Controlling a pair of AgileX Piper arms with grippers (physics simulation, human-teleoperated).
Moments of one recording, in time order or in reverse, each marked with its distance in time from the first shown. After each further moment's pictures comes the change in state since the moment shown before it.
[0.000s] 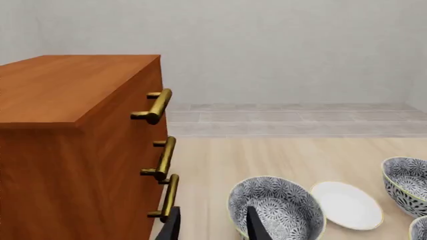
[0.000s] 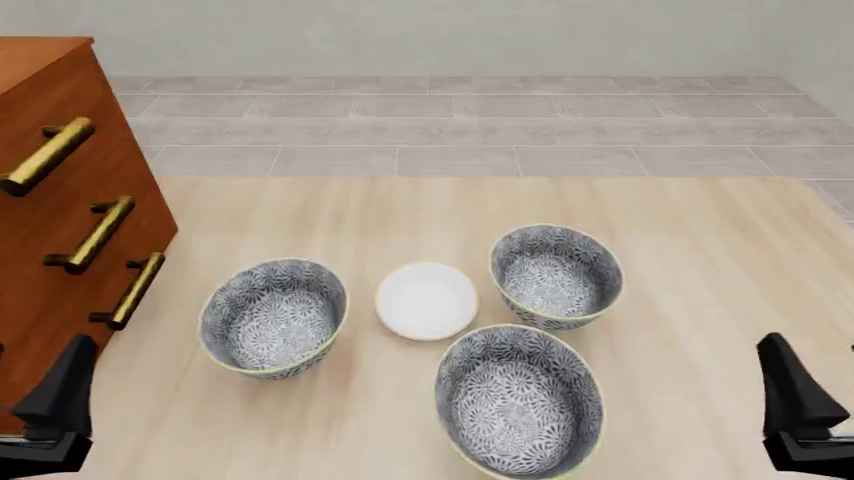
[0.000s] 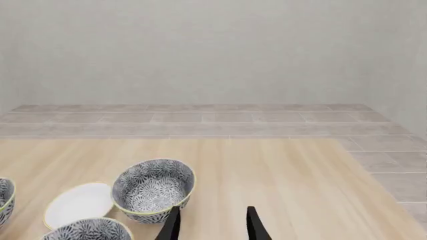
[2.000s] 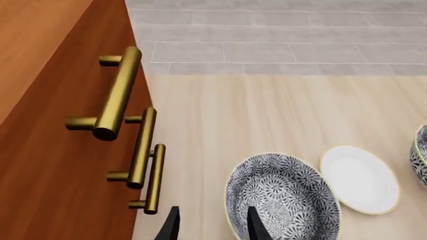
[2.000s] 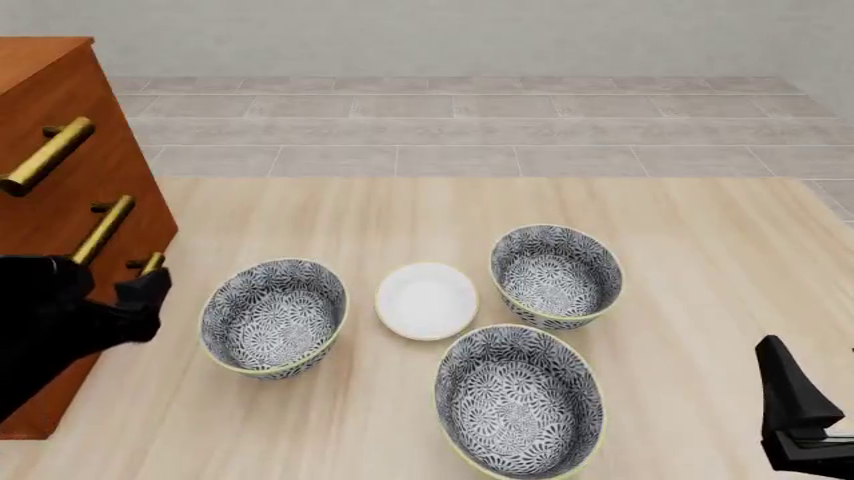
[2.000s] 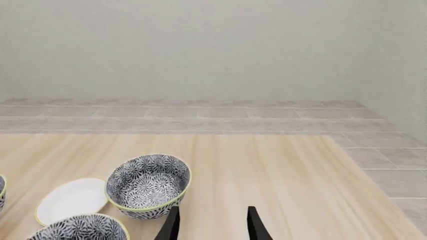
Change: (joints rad) left arm -0.019 0.840 -0.309 -0.087 -0.024; right arm -0.015 0.007 0.003 0.010 -0.019
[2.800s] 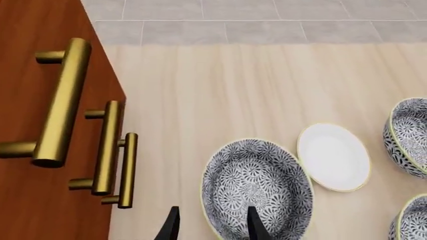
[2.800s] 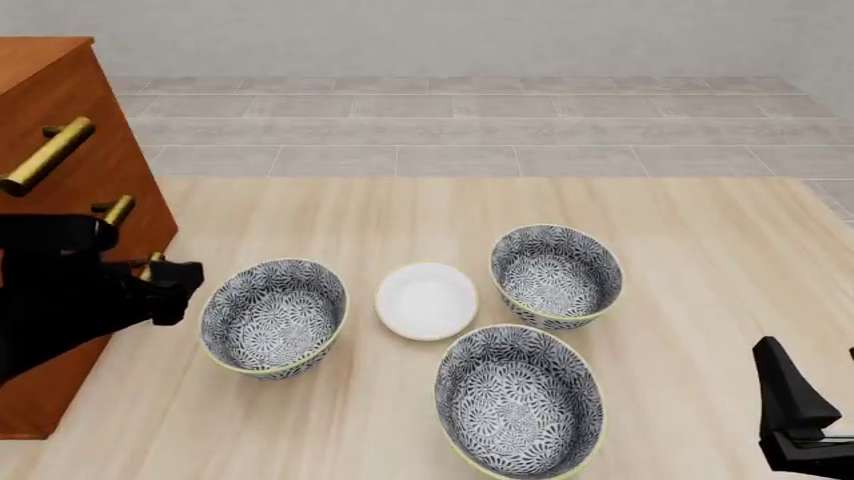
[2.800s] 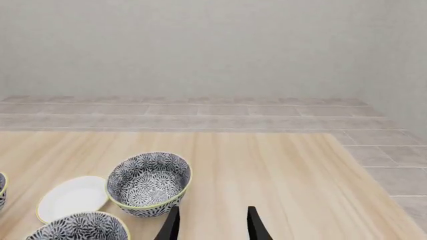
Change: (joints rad) left arm -0.097 0.098 -0.181 0.264 -0.052; right arm 0.003 0.006 0.001 0.004 0.001
